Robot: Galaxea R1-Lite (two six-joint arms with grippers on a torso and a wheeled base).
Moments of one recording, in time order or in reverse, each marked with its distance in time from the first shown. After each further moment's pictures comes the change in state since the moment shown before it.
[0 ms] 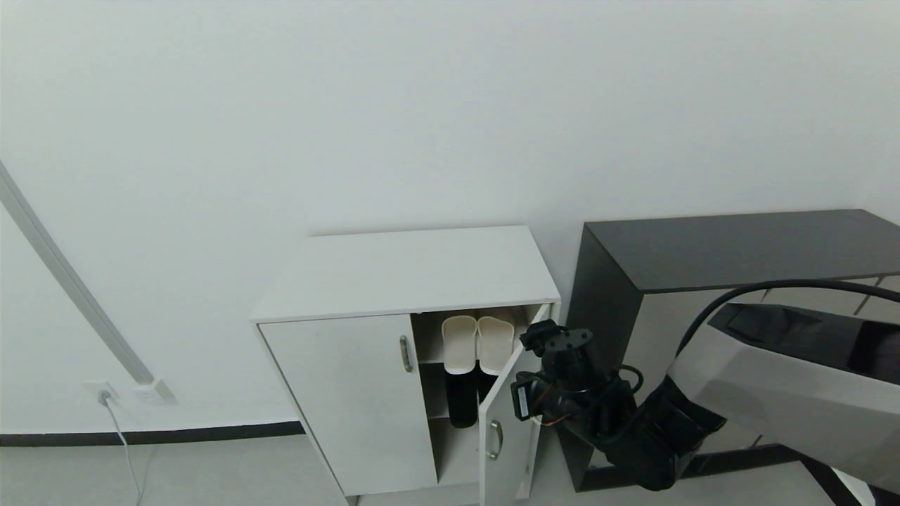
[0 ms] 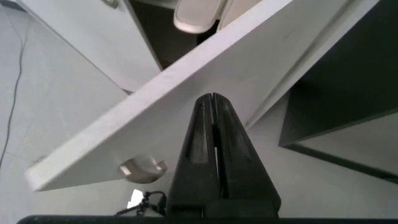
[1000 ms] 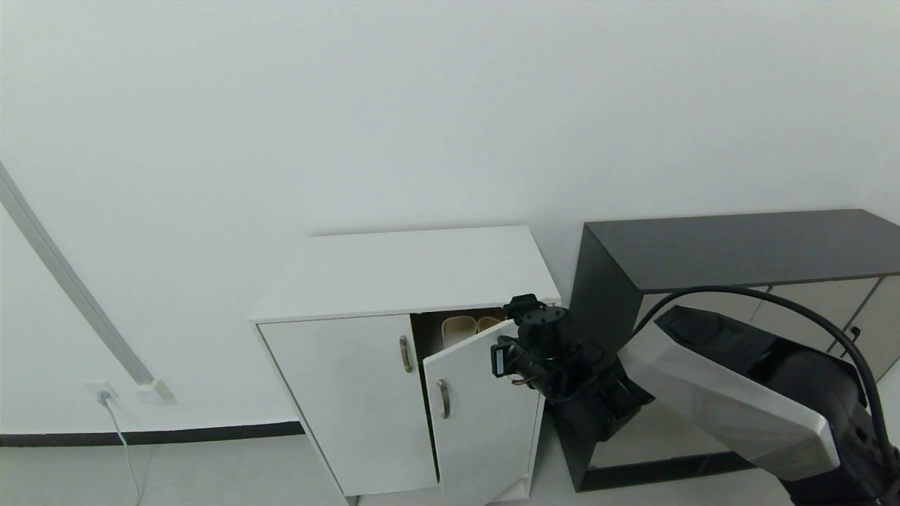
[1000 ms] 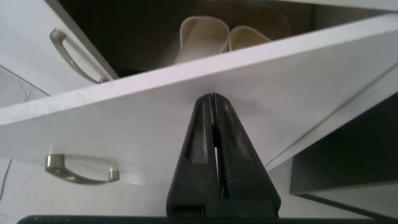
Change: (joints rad) left arm 0.000 0.000 0.000 0.000 0.002 -0.004; right arm -0.050 0.214 -0.395 0.032 -0.002 -0.001
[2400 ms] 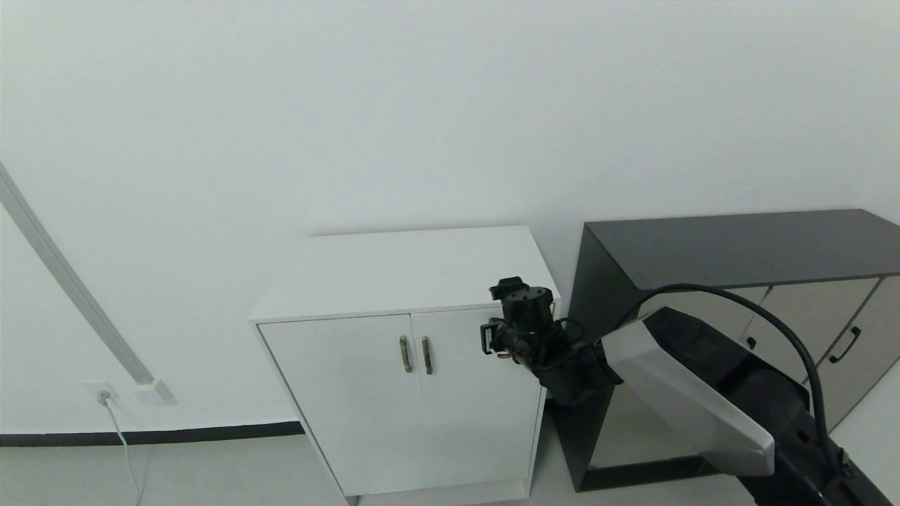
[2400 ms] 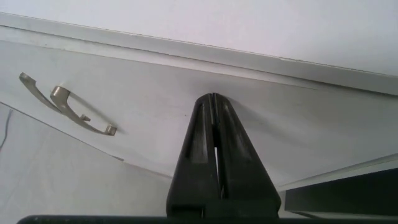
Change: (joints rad) left arm 0.000 0.000 0.000 0.000 0.000 -0.001; right arm -0.029 0.138 -0.388 0.236 -0.002 -0.034
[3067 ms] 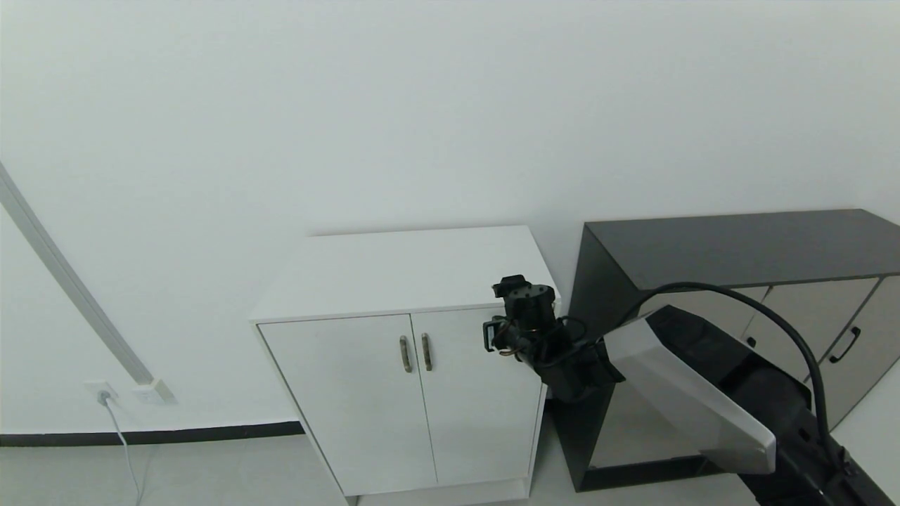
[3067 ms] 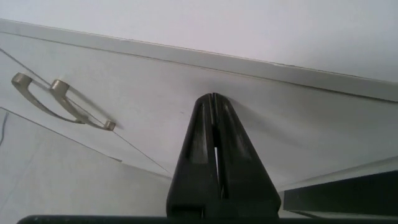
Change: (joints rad) left arm 0.000 0.000 0.000 0.000 0.001 0.000; right arm -0.003 -0.006 0.001 0.009 -0.007 0.002
